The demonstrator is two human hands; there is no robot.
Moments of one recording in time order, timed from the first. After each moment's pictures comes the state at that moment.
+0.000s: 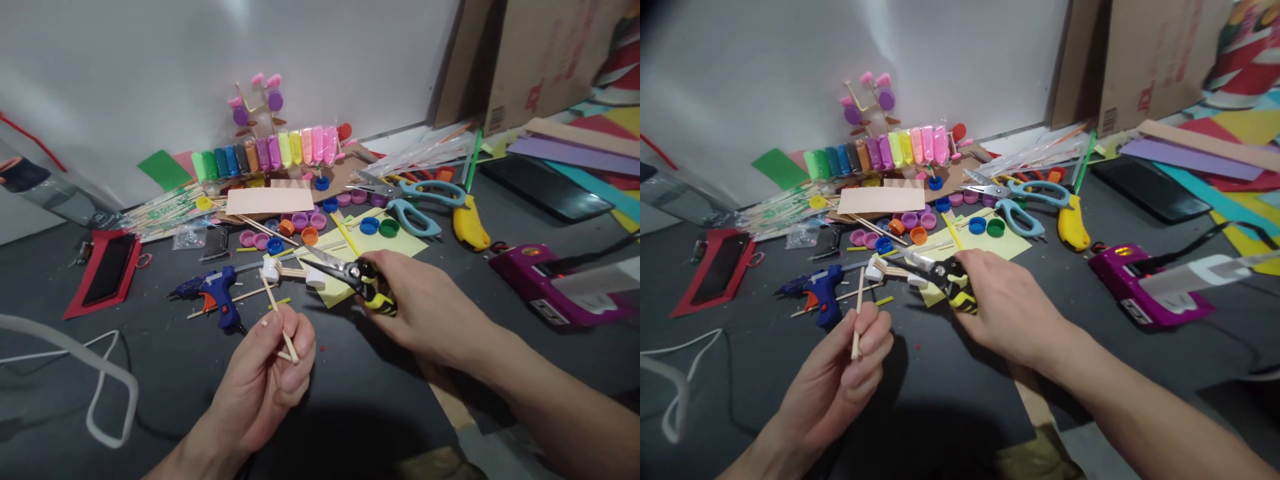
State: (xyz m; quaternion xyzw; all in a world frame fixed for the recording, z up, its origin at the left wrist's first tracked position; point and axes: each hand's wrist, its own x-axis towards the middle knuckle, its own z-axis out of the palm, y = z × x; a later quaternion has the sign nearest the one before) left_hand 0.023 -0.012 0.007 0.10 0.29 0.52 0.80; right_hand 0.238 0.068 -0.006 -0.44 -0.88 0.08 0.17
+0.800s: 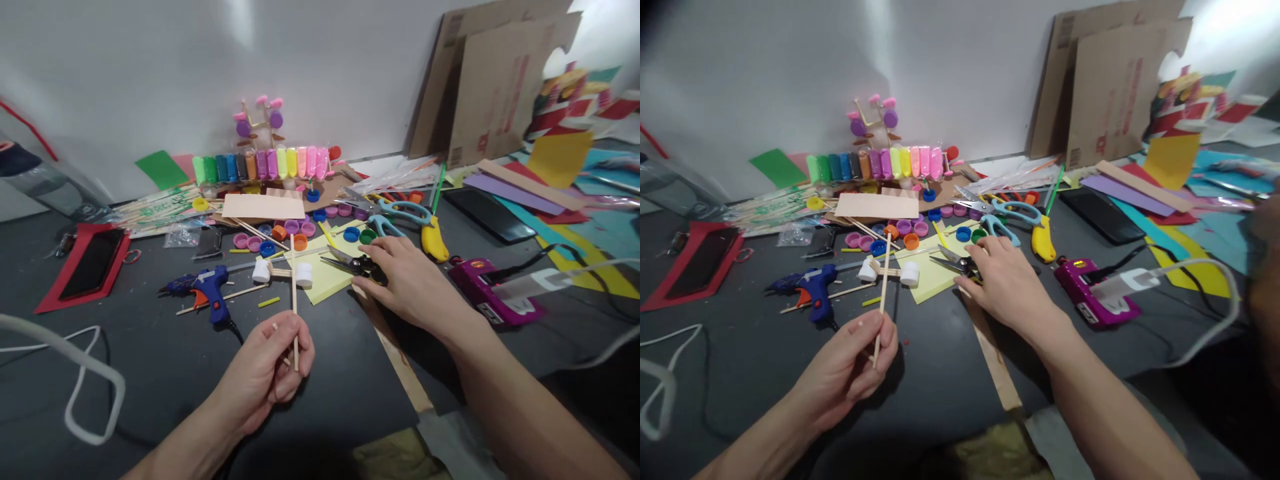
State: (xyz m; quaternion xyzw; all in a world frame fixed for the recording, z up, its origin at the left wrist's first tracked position) left_hand 0.027 -0.017 -0.006 0.20 0.36 0.43 0.80; right_hand 0.253 0.086 0.003 -0.51 -0.85 0.00 0.11
